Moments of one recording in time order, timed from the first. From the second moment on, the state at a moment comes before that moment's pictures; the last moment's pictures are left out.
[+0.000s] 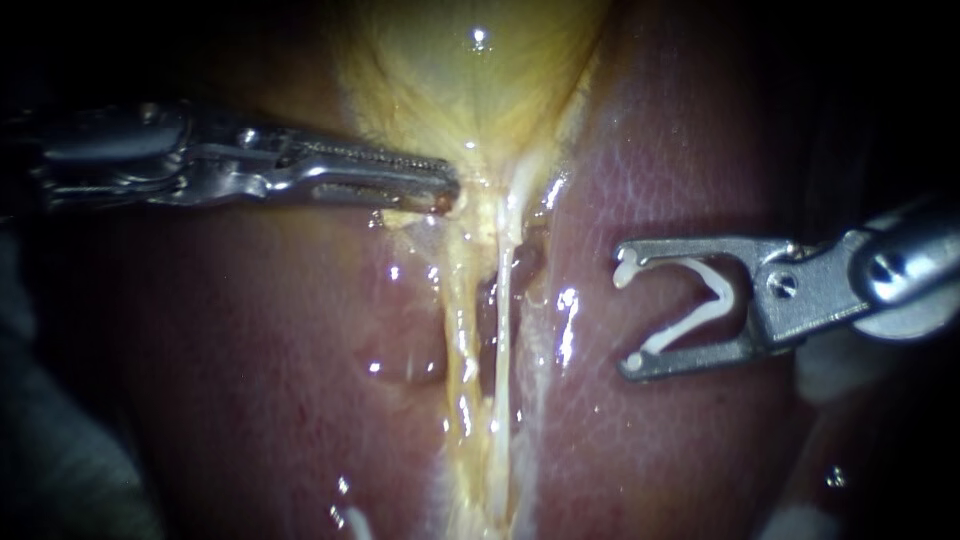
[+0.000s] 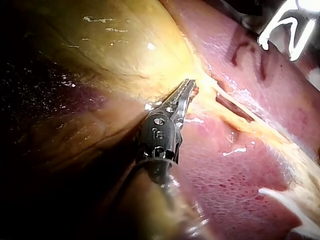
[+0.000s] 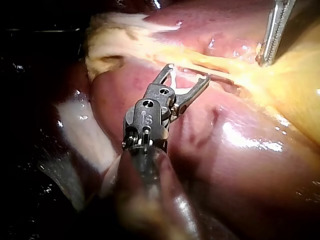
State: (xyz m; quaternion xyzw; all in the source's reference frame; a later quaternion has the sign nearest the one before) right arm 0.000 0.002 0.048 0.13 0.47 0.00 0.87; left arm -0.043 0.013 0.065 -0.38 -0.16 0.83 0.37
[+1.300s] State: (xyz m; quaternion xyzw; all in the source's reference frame) right arm 0.000 0.002 0.048 0.13 0.47 0.00 0.87; left arm -0.037 0.015 0.053 -0.38 -0.16 0.81 0.42
